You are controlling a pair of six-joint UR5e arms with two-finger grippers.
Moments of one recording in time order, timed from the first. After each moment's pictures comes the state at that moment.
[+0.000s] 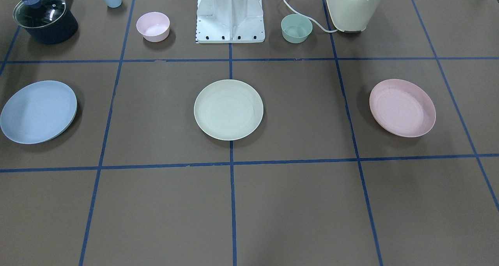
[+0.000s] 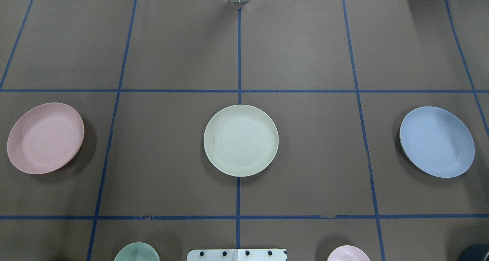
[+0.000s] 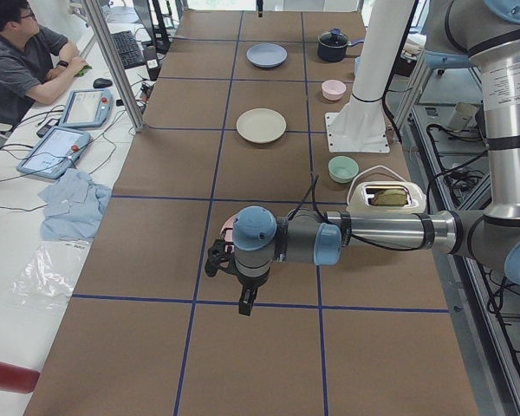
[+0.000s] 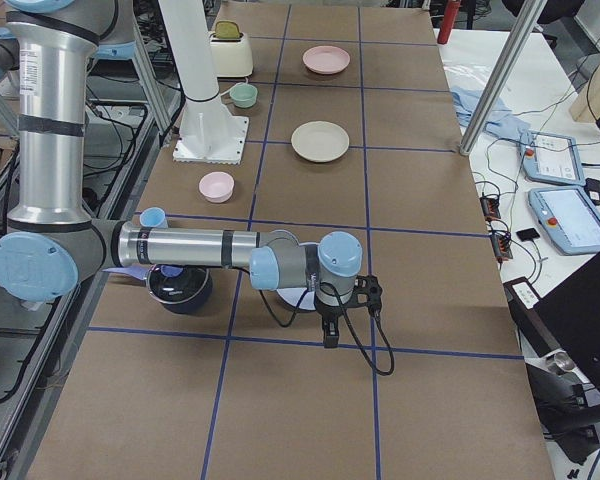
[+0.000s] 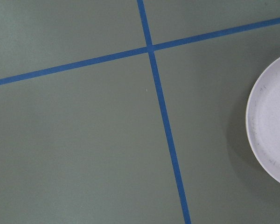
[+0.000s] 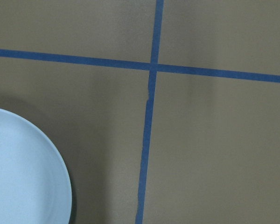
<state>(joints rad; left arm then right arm) -1.58 -1.36 -1.78 -1.64 -2.35 0.17 1.47 -1.67 1.65 -1.47 2.30 0.05</state>
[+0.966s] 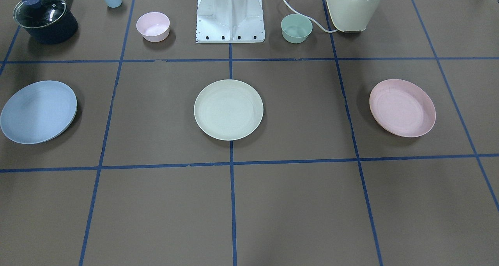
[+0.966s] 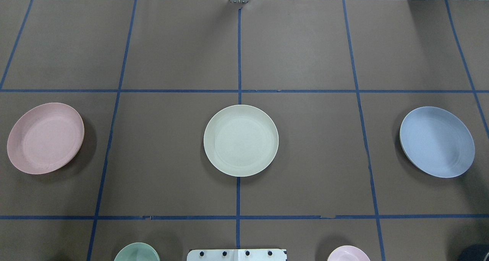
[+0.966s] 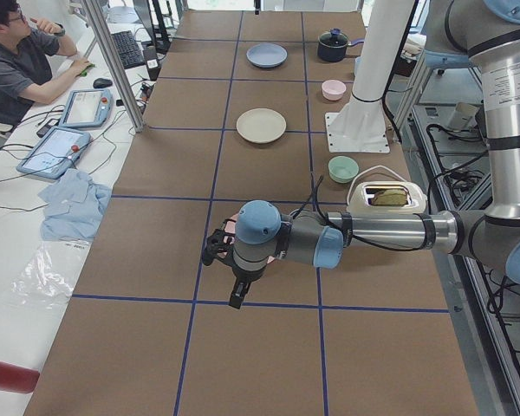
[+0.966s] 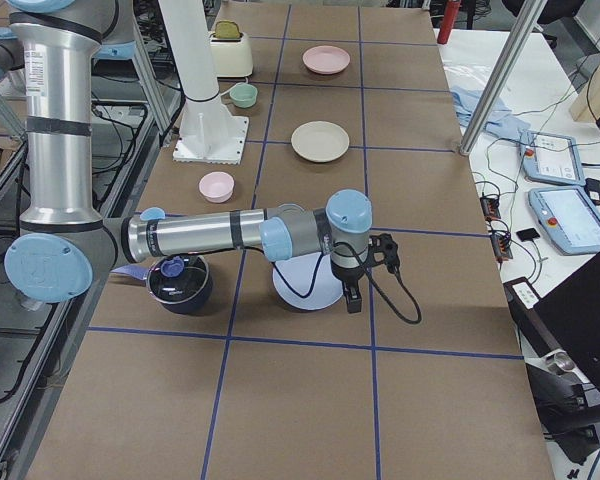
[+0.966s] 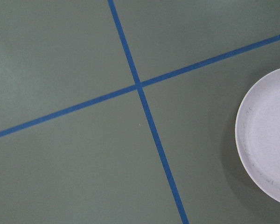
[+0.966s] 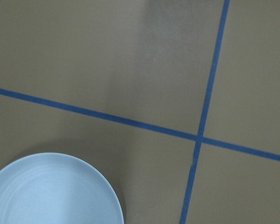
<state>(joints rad) -1.58 -1.38 -1.77 -2.02 -2.35 0.16 1.46 -1.60 1.77 -1.40 2.30 0.06</state>
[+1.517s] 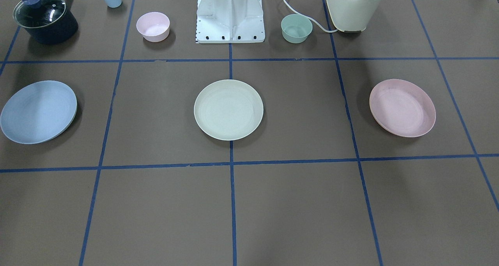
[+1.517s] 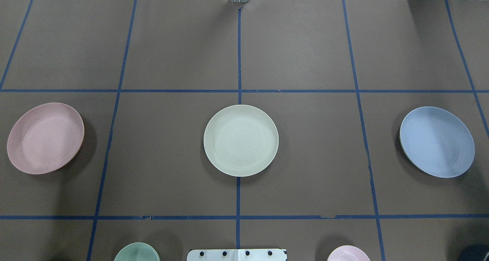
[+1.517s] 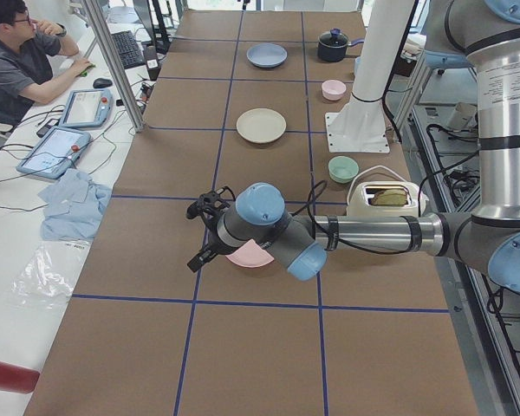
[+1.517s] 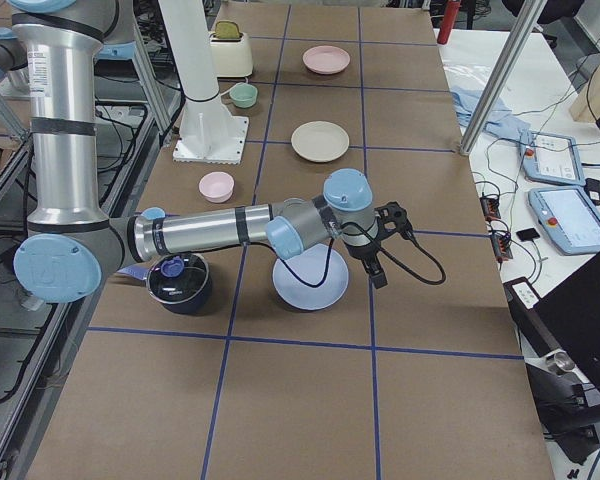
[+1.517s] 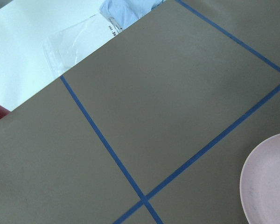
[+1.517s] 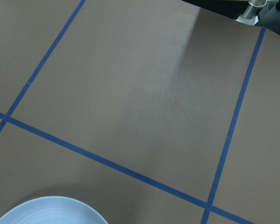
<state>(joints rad) -1.58 -1.45 -1.60 -2.50 -2.35 0.11 1.45 -1.59 1.74 -1.15 2.30 0.09</state>
